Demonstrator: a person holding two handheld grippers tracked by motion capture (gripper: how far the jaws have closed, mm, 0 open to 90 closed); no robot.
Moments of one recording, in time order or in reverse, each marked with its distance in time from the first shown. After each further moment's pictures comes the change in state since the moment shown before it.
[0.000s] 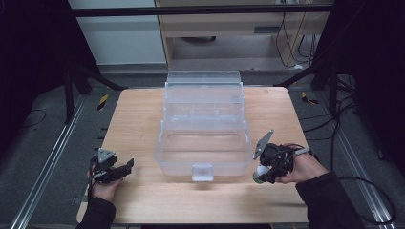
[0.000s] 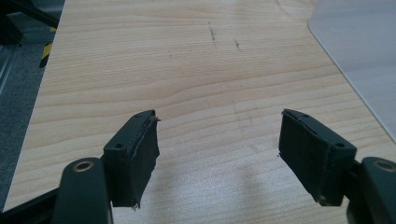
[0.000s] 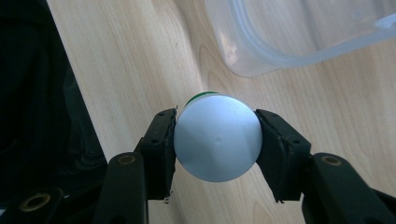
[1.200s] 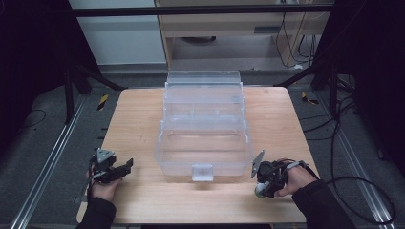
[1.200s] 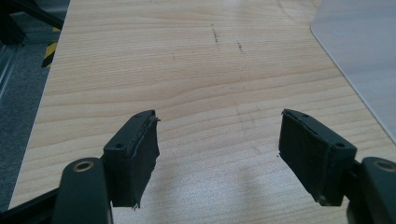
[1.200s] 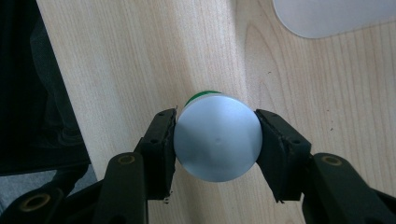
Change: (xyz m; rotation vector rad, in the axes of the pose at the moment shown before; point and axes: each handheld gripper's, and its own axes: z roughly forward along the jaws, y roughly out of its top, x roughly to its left) left arm 0.001 0.000 -0.001 -0.004 0.006 -0.008; right arm 0.009 -0.022 0.063 0.113 0.046 -0.095
